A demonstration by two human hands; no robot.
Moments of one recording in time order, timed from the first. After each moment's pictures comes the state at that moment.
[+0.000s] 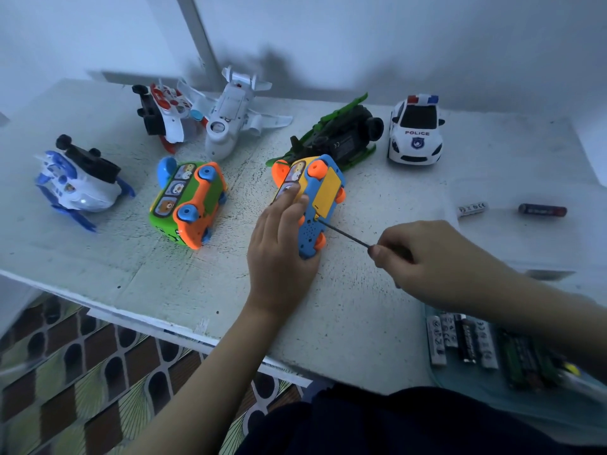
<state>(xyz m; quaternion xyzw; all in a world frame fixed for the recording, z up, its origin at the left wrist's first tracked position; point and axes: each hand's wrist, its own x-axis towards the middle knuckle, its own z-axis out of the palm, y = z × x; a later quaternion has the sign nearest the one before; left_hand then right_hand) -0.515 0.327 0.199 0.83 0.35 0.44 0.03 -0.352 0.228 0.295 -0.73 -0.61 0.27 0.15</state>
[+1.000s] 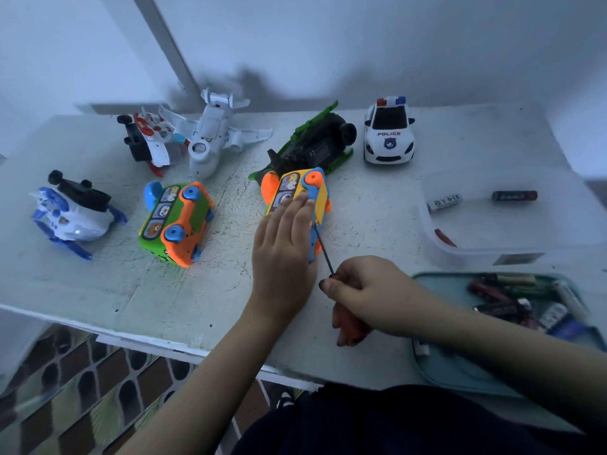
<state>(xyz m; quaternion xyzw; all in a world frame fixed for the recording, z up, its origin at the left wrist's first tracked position) -0.493 0.322 0.212 0.87 0.32 0.37 -0.09 -0.381 0.220 0.266 -0.65 -0.43 0.55 0.30</state>
